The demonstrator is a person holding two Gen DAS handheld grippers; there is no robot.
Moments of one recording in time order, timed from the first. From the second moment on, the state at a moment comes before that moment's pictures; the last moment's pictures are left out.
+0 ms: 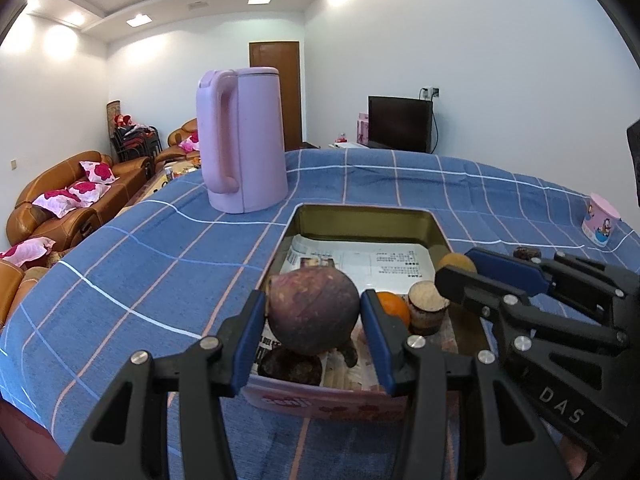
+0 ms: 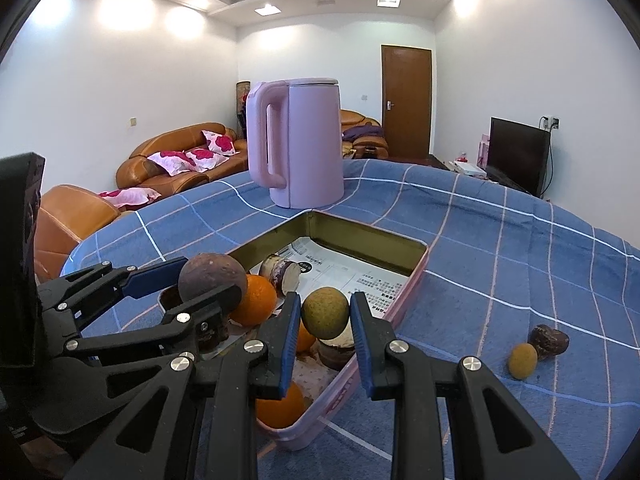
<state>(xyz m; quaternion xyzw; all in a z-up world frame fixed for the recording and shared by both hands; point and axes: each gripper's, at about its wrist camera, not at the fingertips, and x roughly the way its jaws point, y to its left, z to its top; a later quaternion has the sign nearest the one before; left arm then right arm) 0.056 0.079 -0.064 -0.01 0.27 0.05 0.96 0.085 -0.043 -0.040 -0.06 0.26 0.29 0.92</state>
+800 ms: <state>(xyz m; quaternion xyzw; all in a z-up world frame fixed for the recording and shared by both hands) 0.029 0.137 -0.034 -0.07 0.20 0.11 0.97 0.090 -0.081 -0.040 -0.02 0.27 0.26 0.93</state>
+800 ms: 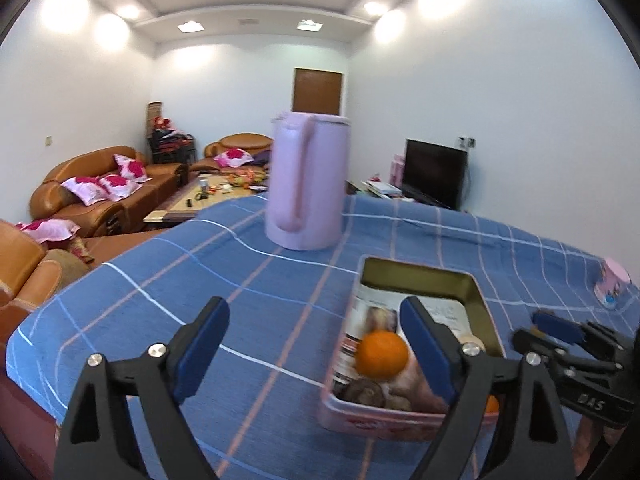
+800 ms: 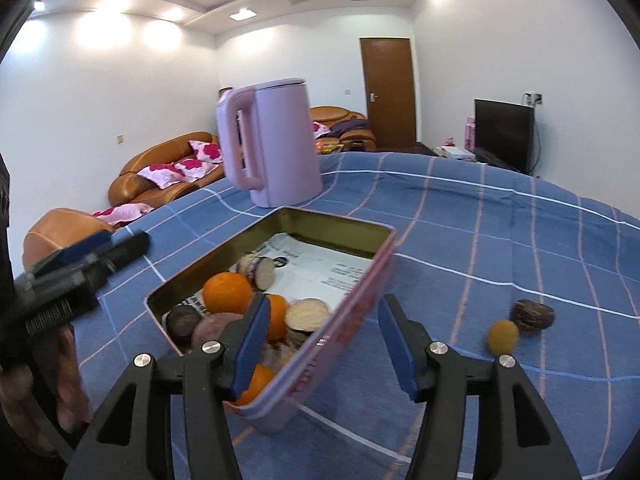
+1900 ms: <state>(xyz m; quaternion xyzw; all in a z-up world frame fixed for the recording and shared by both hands) 0.119 -0.009 -0.028 -0.02 0.27 0.04 0.96 0.169 -0.203 -0.050 0.03 0.35 0.12 0.93</state>
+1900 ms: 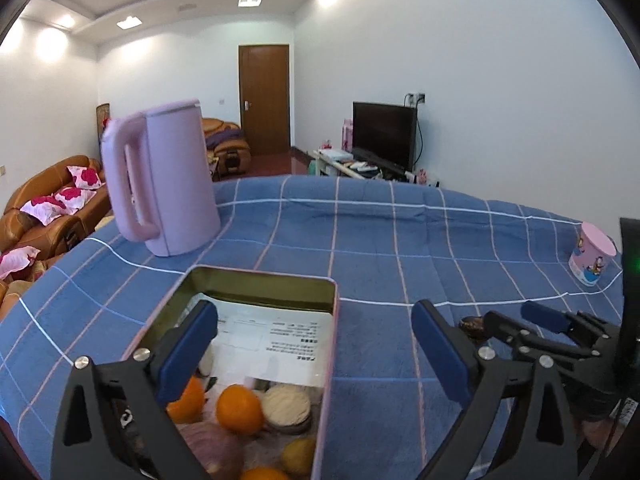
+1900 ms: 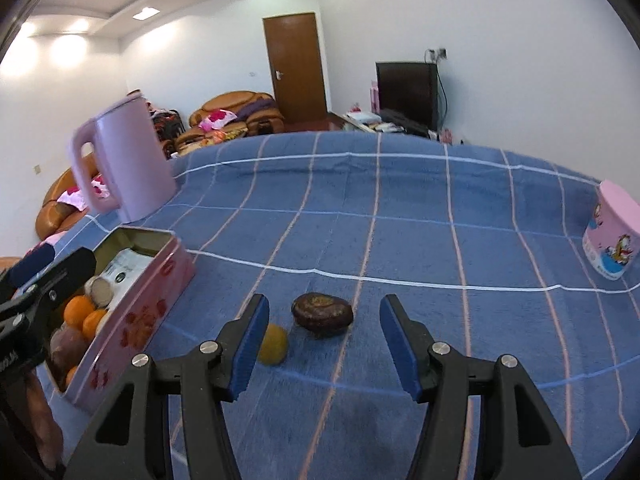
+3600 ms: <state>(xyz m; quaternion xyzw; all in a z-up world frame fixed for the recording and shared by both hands) 0.162 -0.118 -0.082 0.03 0.40 -0.11 0.91 0.149 -0.261 -0.051 0.08 0.31 0.09 0.94</state>
